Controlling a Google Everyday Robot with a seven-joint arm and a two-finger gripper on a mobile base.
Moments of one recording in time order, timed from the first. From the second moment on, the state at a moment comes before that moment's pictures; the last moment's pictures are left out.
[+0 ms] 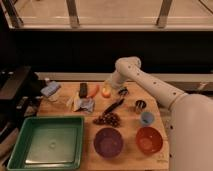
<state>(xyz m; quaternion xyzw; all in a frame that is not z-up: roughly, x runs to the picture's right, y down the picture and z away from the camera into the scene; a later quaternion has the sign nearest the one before) 0.043 0.002 0.878 -0.17 -0.25 -0.25 0.92</state>
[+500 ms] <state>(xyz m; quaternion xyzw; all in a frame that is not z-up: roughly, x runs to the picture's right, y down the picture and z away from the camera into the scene) 0.080 0.007 0.813 -0.16 -0.23 -0.24 0.93</state>
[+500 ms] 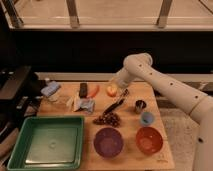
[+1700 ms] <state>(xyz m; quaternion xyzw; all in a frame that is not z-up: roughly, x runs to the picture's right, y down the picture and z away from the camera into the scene) 0.259 0.127 0.726 -0.25 -0.10 -0.04 0.96</state>
